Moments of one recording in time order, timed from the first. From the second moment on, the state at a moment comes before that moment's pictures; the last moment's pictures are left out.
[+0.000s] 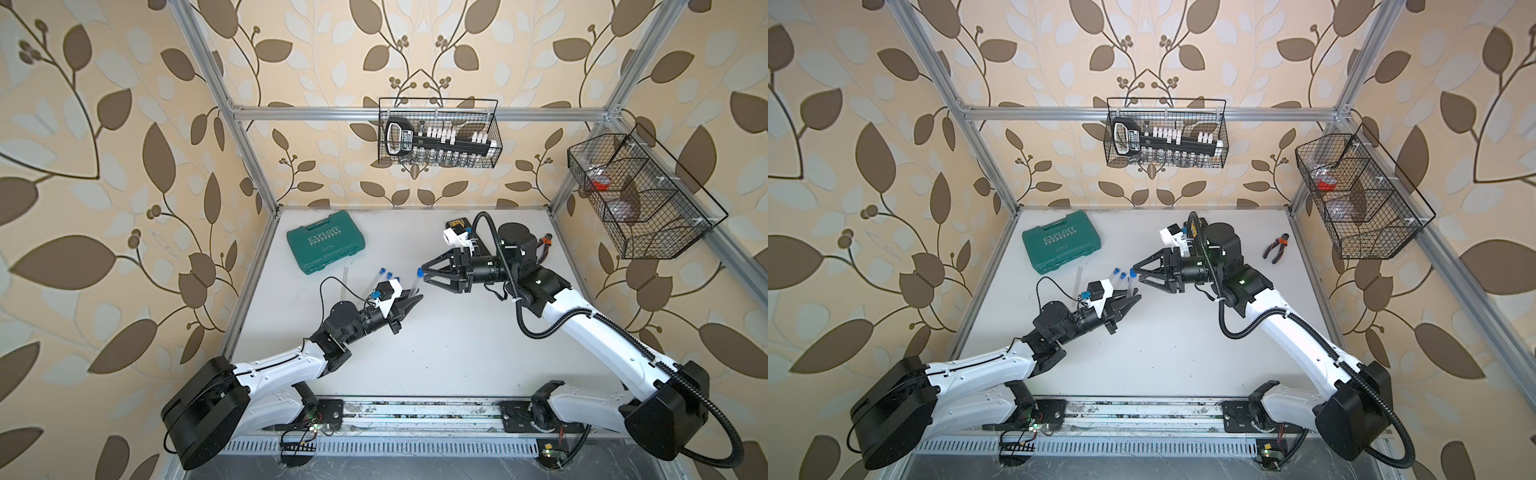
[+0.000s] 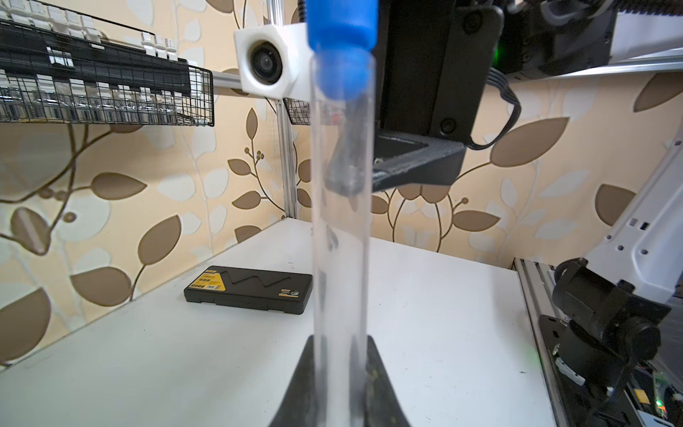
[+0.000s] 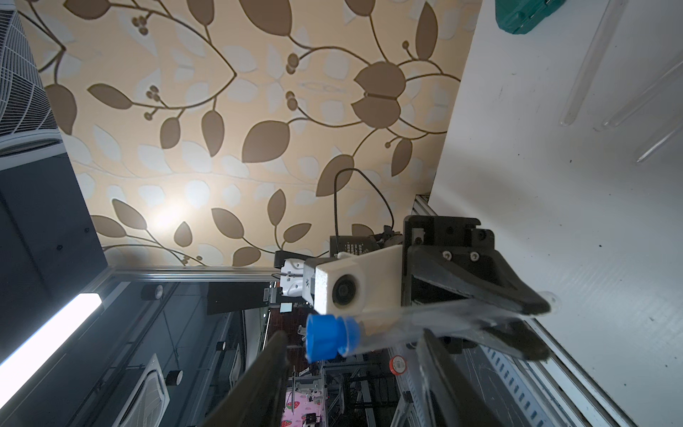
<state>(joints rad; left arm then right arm) -0.75 1.11 0.35 0.90 0.32 -0.03 0.51 1.24 1.07 -0.07 -0.96 1.24</state>
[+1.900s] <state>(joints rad) -0.75 1.08 0.40 0.74 0.37 -0.07 0.50 1.23 0.97 0.07 -0.93 1.23</state>
